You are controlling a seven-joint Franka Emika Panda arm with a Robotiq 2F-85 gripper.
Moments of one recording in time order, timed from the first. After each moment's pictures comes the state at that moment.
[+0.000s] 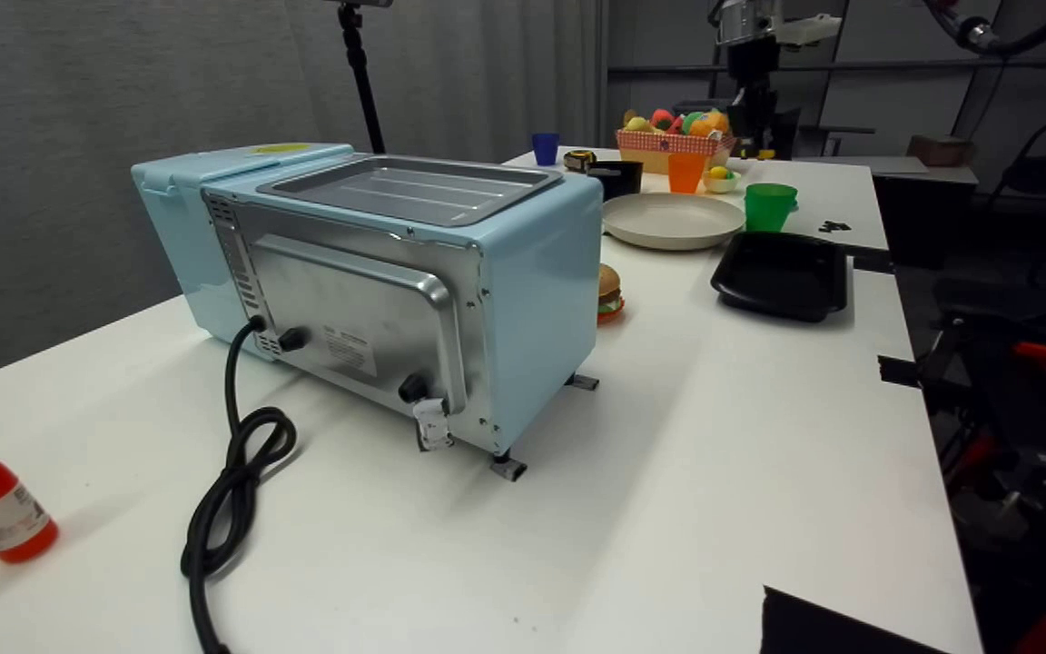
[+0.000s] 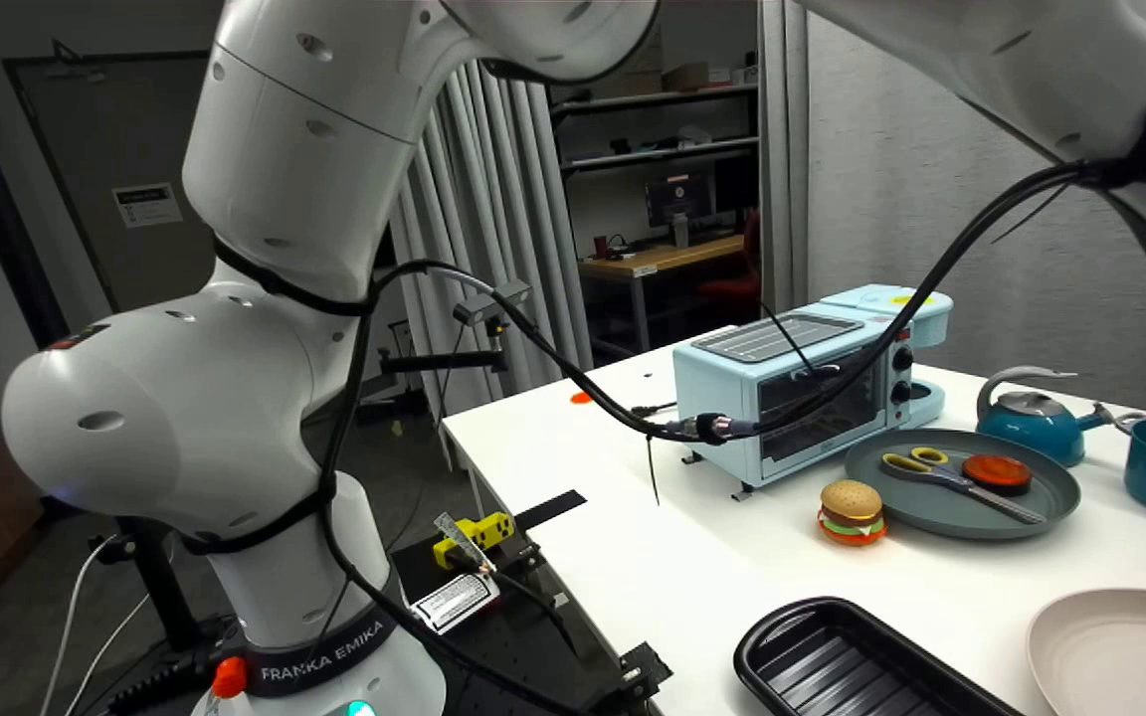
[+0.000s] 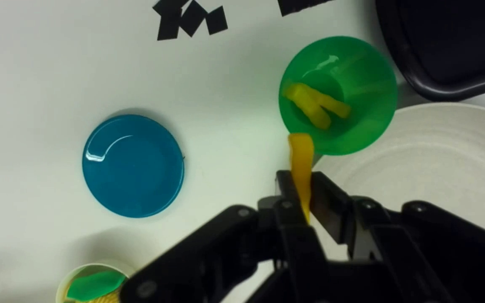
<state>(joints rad) -0.57 0.65 -0.23 -1.61 0.00 2.11 -0.43</state>
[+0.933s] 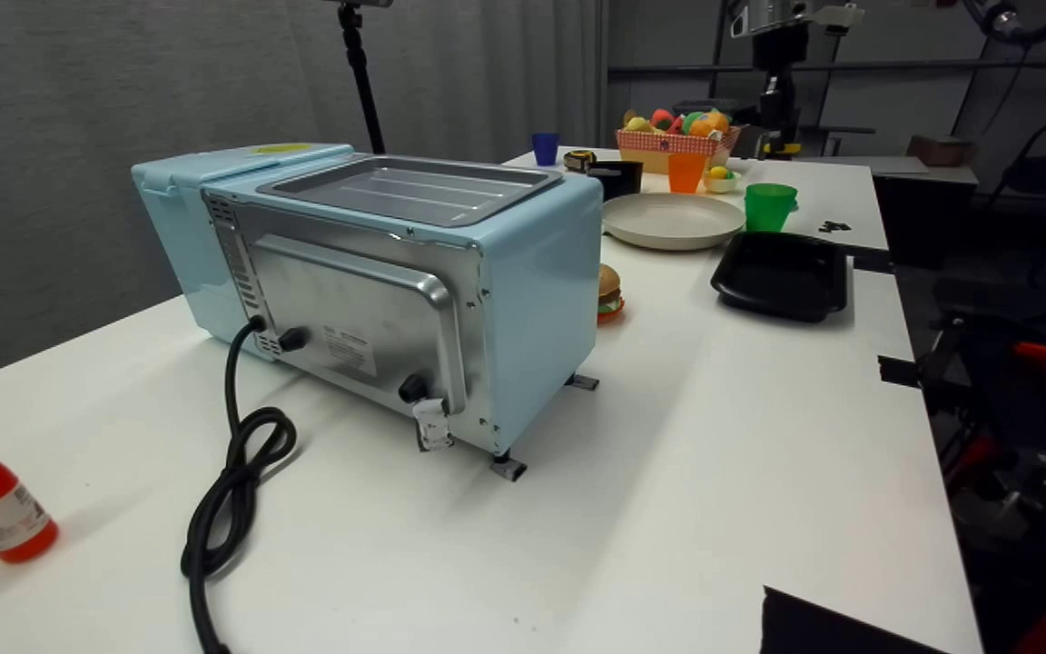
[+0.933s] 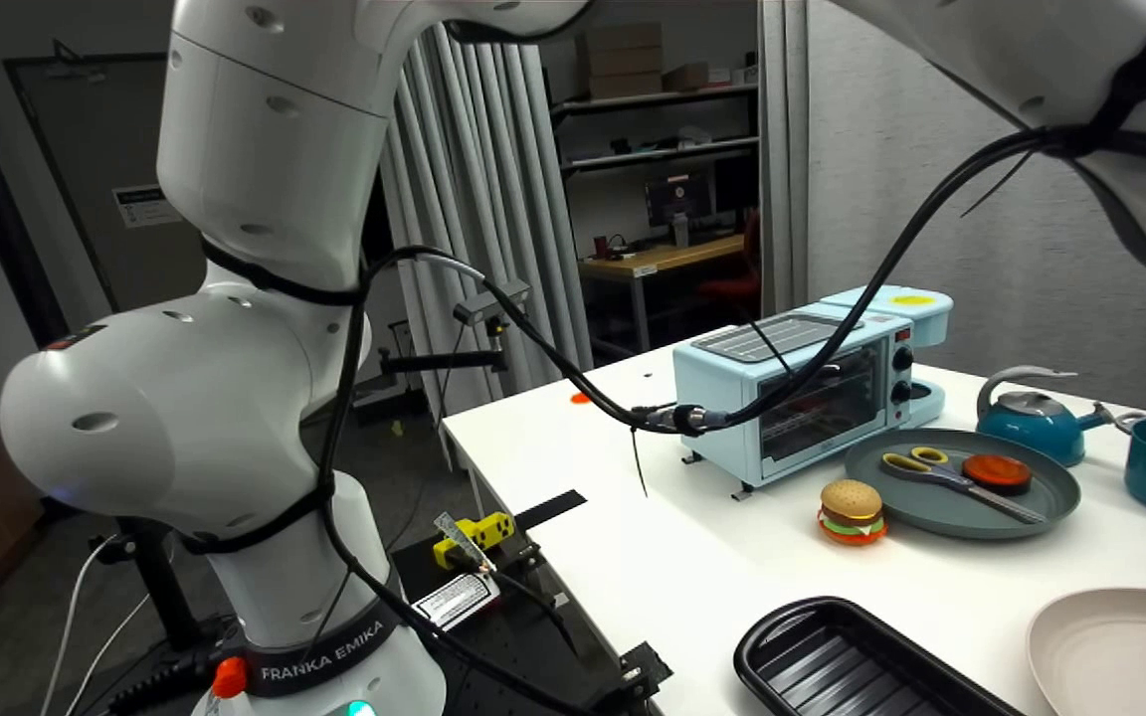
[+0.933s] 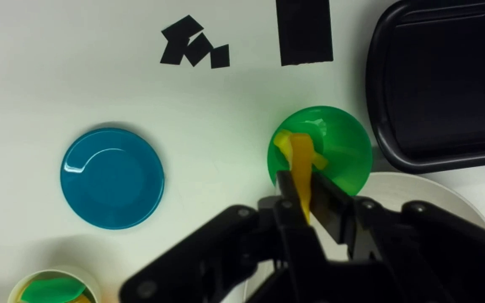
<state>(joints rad) -0.60 0.54 -0.23 -1.74 0.01 2.11 -0.66</state>
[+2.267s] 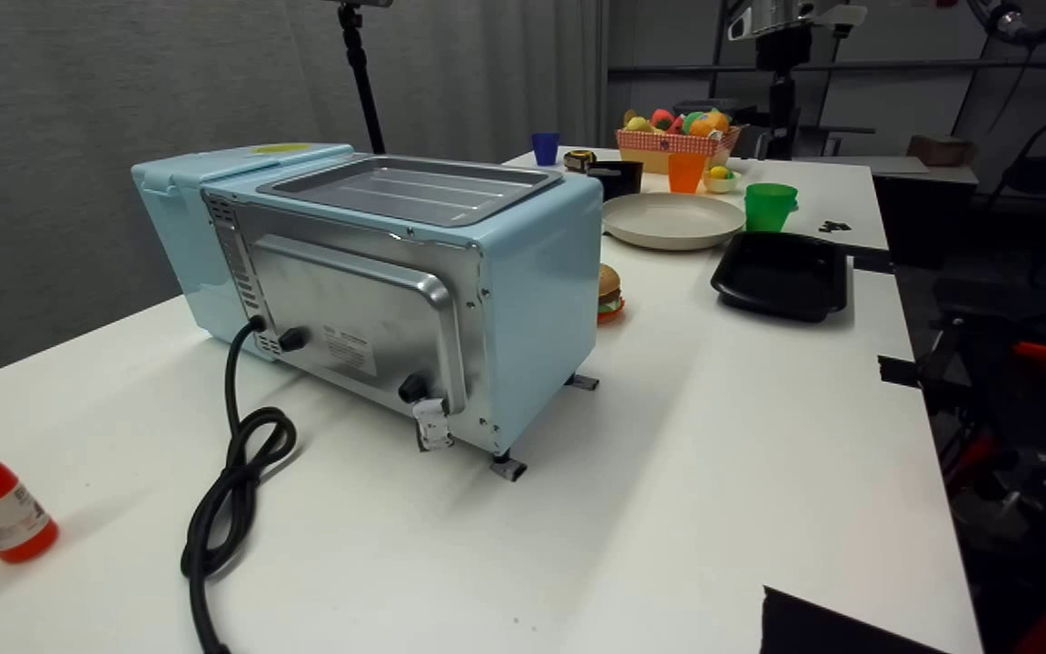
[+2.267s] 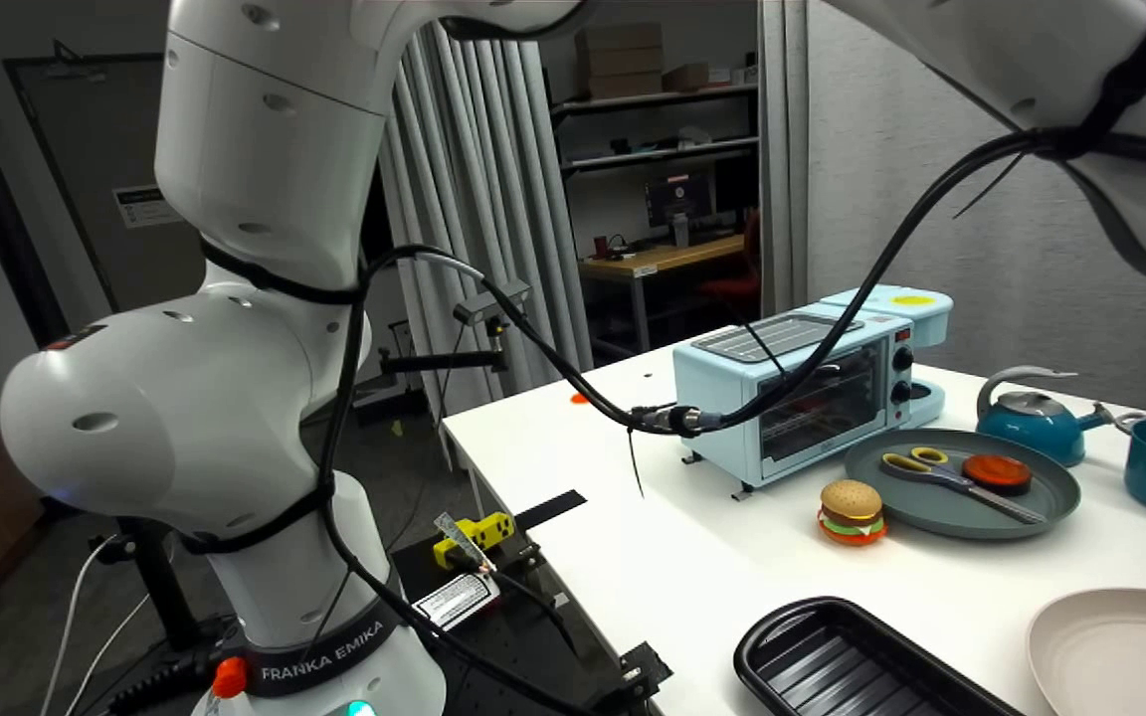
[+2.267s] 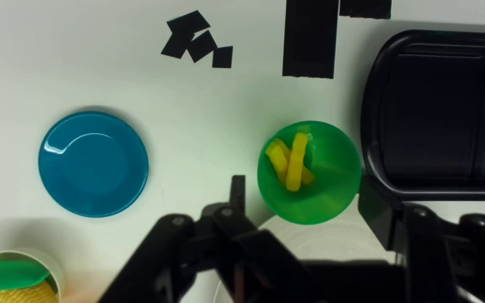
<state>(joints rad) -0.60 0.53 -0.23 -1.76 0.01 2.11 -0.81</state>
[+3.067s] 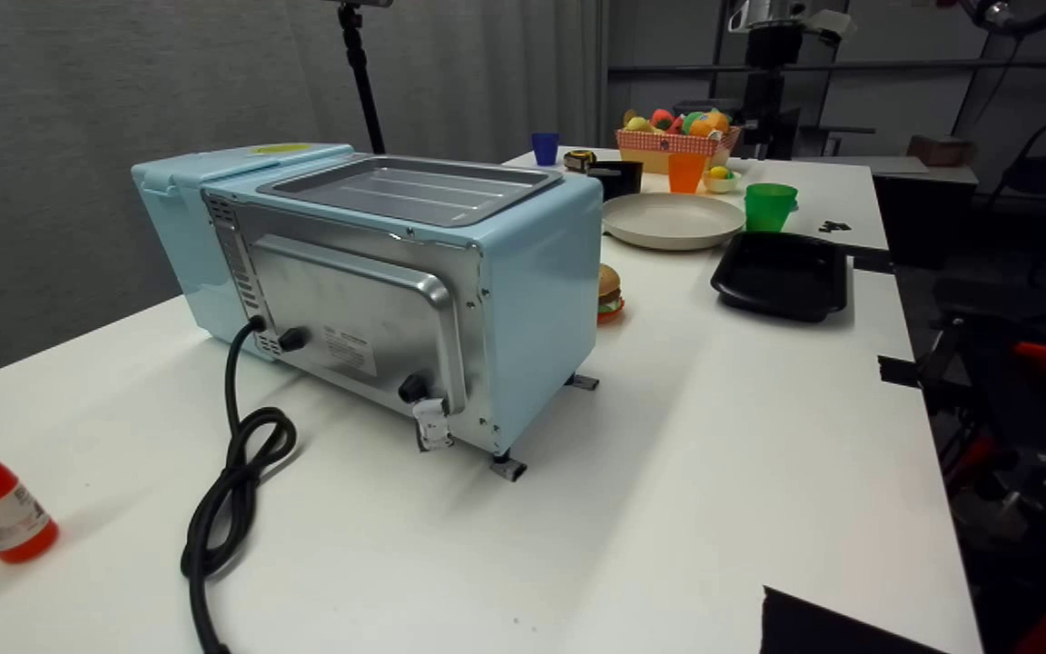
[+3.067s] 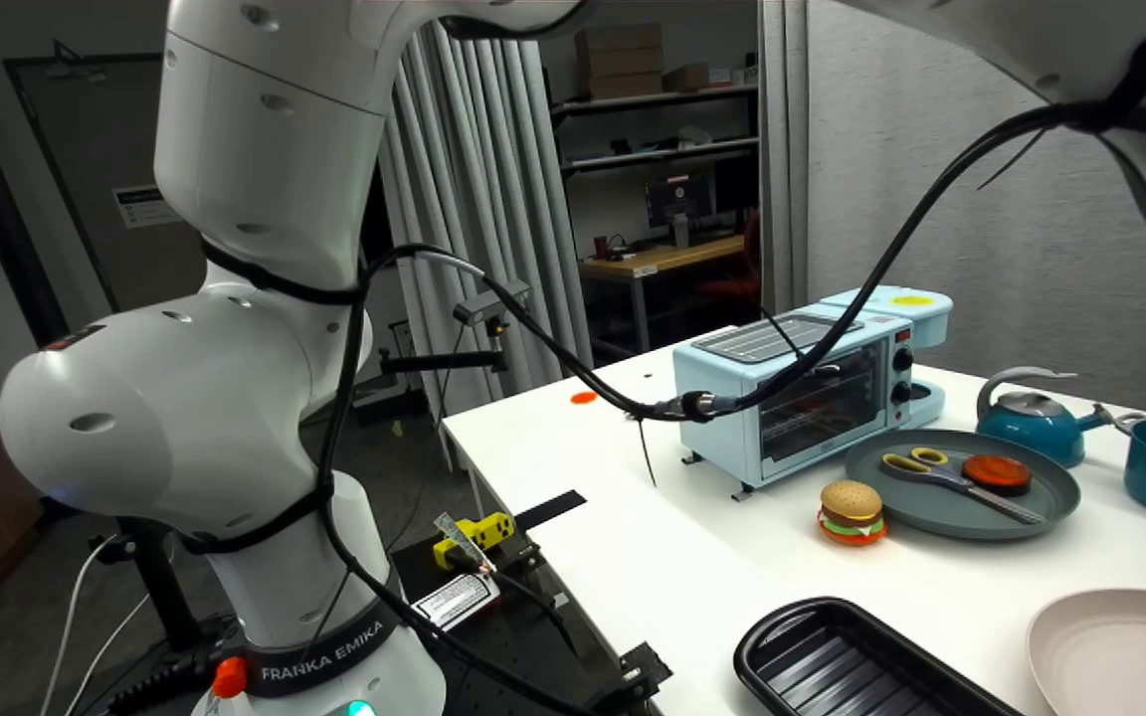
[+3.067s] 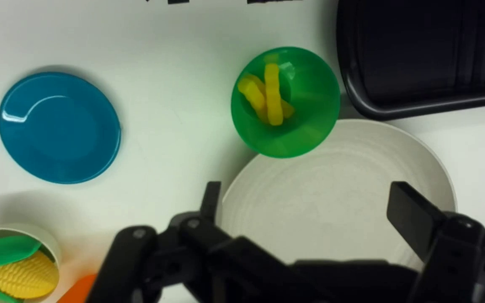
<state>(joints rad) -0.61 0.53 -0.21 -1.77 0.21 2.18 -0.79</state>
